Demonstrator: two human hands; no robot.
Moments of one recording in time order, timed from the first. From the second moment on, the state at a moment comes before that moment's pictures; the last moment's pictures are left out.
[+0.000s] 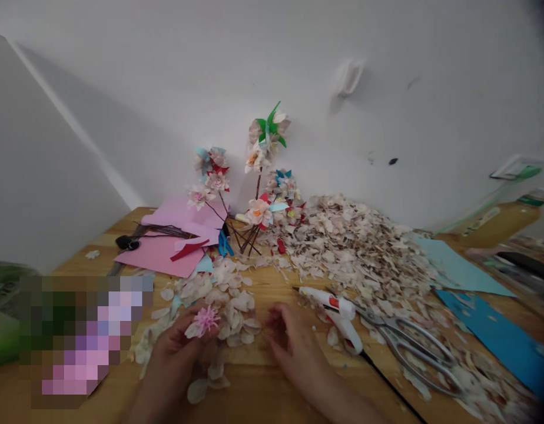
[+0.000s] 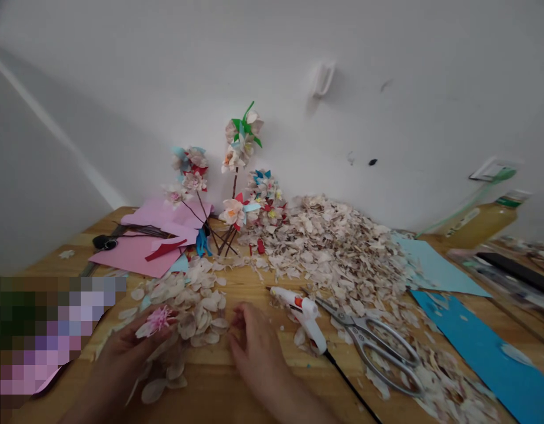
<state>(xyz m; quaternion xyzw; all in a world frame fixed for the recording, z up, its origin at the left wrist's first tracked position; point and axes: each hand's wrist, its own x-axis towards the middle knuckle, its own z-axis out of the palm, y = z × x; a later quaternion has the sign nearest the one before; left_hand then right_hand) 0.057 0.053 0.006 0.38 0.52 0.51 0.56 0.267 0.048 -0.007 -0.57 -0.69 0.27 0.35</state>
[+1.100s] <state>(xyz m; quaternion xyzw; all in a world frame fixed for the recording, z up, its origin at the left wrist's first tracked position) 0.069 0.043 0.019 0.45 0.53 0.50 0.52 0.255 0.045 0.002 -0.51 -0.71 0.35 0.34</state>
